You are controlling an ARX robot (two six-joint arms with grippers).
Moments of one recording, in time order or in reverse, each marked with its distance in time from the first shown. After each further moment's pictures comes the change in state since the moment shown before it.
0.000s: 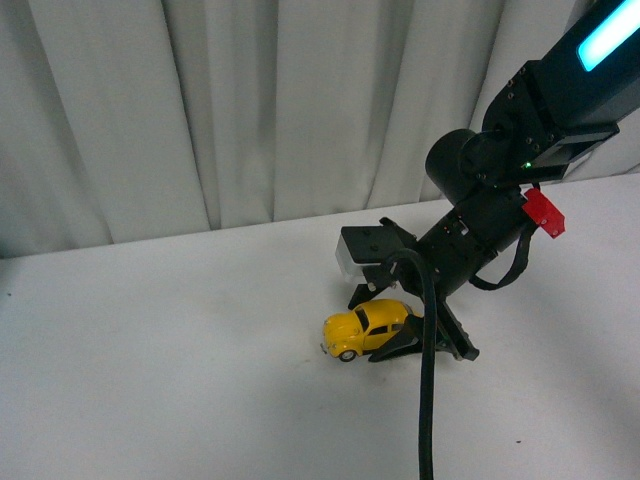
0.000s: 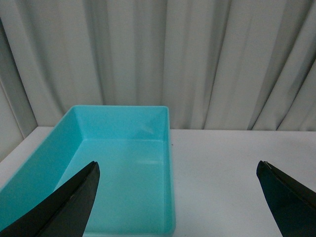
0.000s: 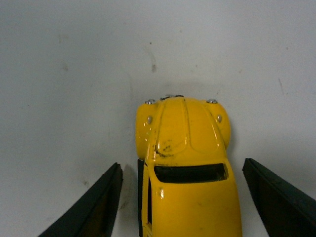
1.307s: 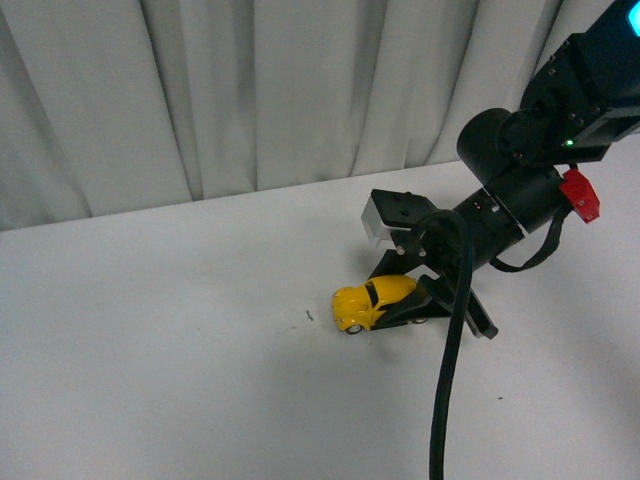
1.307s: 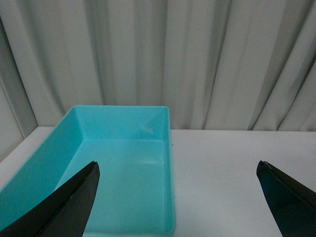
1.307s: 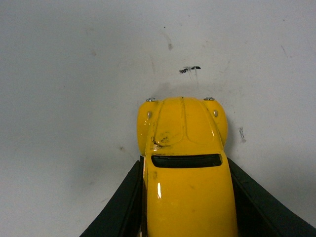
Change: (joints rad) left arm 0.000 0.000 0.000 0.000 0.000 0.000; right arm -0.098 -0.025 -0.136 0.072 -0.095 0.005
